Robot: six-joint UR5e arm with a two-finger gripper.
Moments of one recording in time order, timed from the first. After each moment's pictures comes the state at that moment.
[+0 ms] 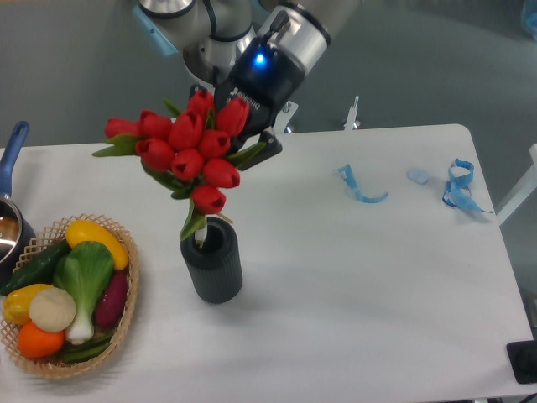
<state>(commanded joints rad) 2.68 -1.54 -1.72 -0.89 0.48 1.00</state>
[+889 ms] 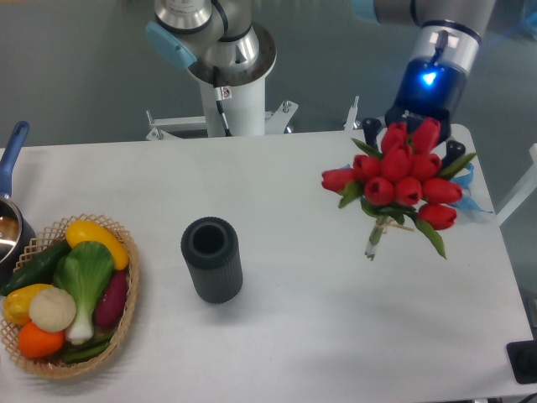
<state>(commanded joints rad) 2.92 -1.75 -1.67 -0.87 0.60 1.28</state>
